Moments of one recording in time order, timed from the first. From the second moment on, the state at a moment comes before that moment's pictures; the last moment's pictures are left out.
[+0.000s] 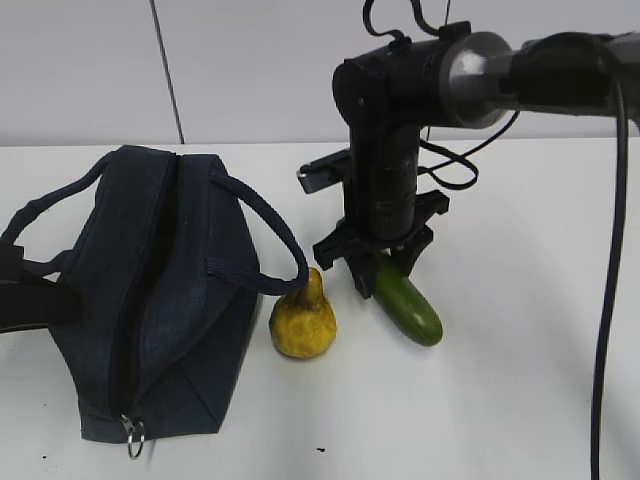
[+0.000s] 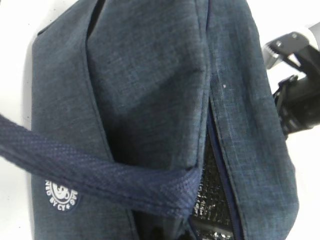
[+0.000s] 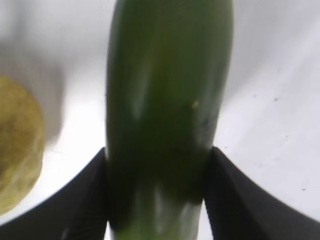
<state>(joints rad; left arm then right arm) 0.02 1.16 -0.54 -1.04 0.77 0.78 0.48 2.23 -1.78 -0.05 1.21 0.06</state>
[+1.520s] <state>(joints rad) 0.02 1.16 -0.54 -1.04 0.77 0.78 0.48 2.02 -2.09 0.35 1.25 -0.09</state>
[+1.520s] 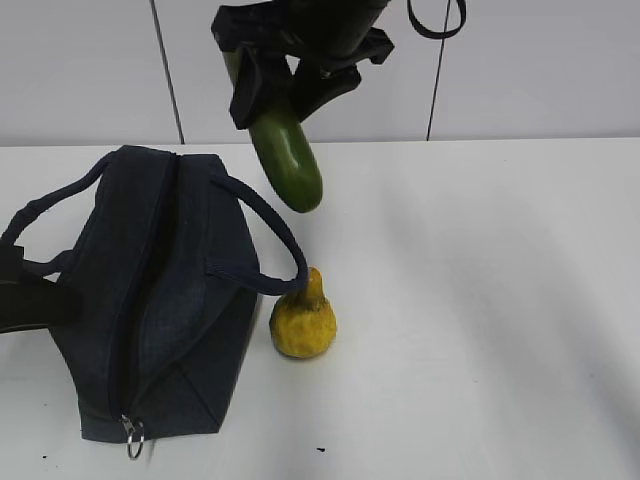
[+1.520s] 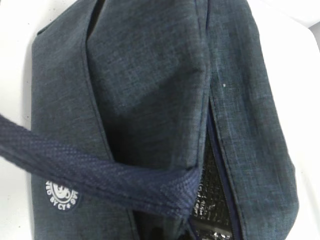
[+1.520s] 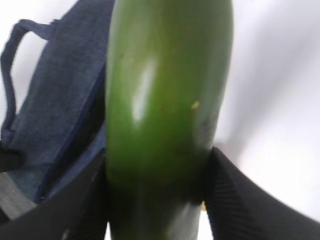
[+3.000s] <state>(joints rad) 0.02 1.16 -0.54 -1.16 0.78 0.78 0.53 2.31 -2.09 0.77 1.15 -0.10</state>
